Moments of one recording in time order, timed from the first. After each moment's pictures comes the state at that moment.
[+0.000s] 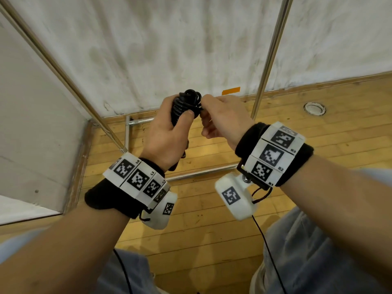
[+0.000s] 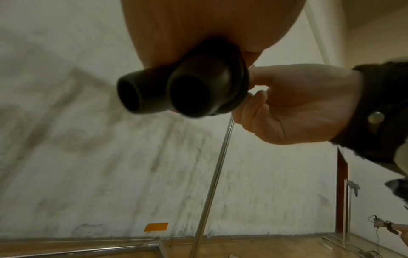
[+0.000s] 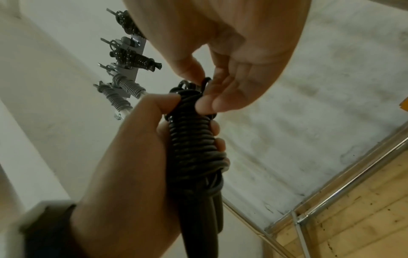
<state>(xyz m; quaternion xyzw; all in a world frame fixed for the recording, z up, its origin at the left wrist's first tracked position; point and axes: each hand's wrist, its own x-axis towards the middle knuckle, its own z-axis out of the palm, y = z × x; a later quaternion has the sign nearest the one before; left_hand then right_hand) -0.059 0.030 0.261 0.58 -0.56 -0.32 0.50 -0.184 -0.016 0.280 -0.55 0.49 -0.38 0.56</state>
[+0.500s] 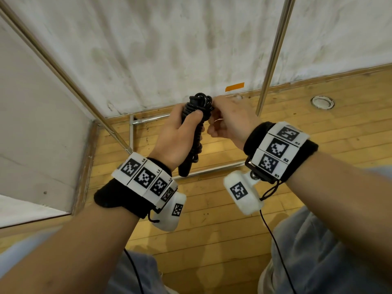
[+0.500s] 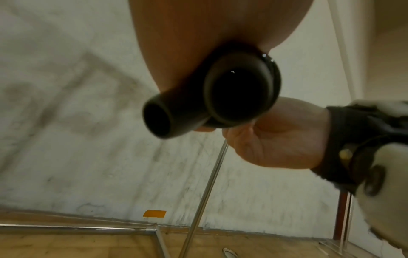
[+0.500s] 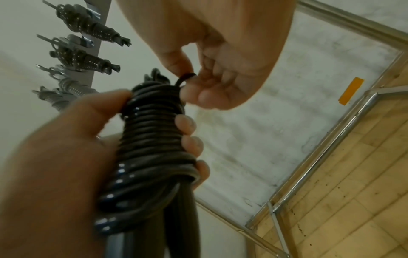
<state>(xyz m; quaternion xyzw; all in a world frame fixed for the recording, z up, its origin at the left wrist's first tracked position) -0.062 0.022 0.254 0.56 -0.51 -0.45 0.48 -0.190 -0.032 0.261 -0.46 0.47 -0.39 0.64</state>
